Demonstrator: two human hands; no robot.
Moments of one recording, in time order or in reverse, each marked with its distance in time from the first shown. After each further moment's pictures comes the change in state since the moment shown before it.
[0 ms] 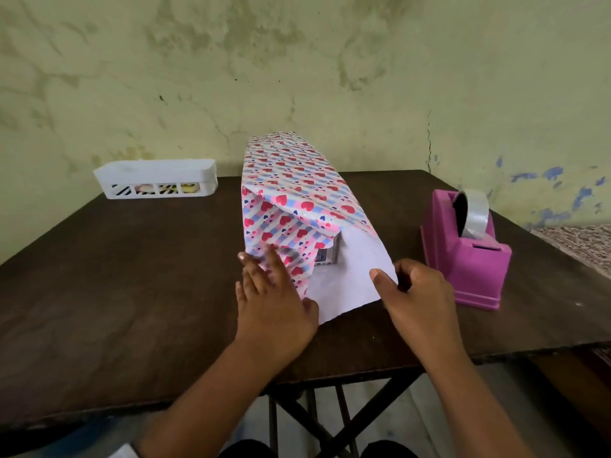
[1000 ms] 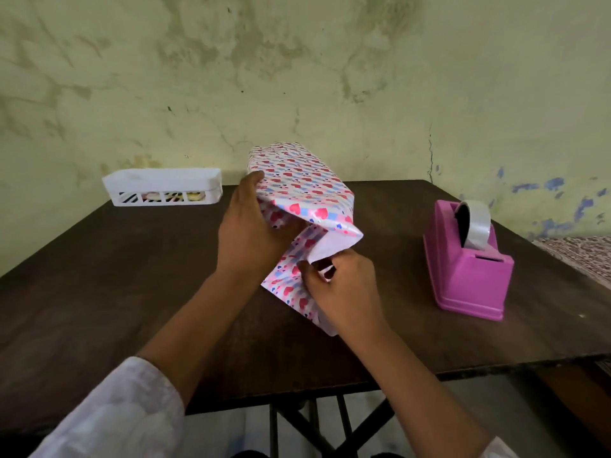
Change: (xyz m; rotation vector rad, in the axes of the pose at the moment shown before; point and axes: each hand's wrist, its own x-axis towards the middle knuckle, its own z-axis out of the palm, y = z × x) left_hand 0.058 0.000 -0.067 -0.453 0.525 0.256; right_hand 0.010 -0.056 0.052 0.087 -0.116 -0.247
